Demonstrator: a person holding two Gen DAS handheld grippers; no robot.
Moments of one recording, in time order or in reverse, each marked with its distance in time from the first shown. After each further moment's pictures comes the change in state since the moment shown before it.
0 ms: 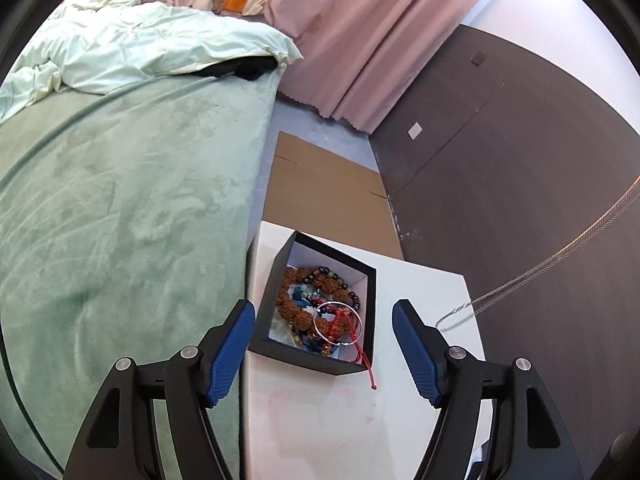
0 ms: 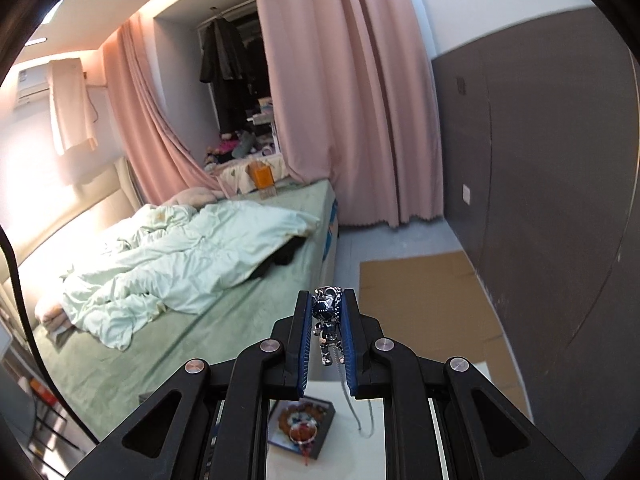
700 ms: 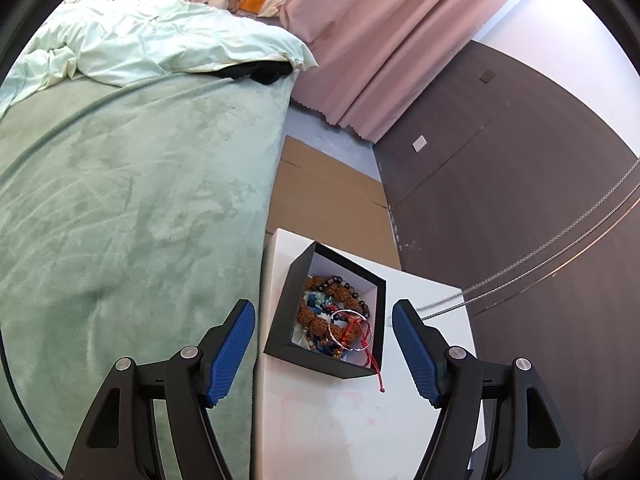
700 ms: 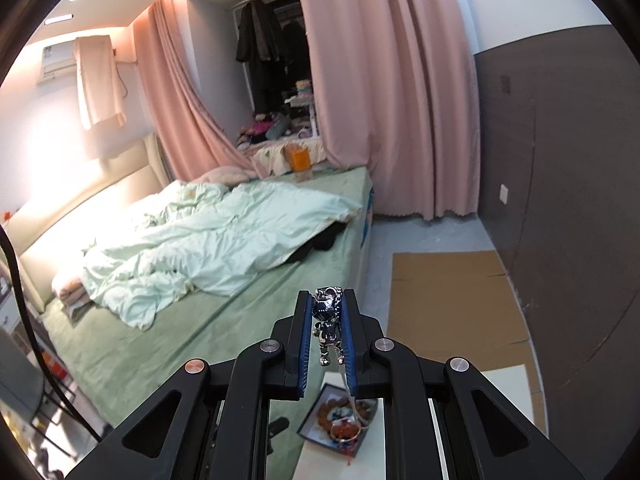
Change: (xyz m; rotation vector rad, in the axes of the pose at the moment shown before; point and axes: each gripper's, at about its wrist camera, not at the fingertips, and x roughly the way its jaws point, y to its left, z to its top) left arm -0.013 0.023 0.006 -0.061 -0.017 -0.020; right arm 0.045 0.058 -0.027 -0.061 0.089 0.096
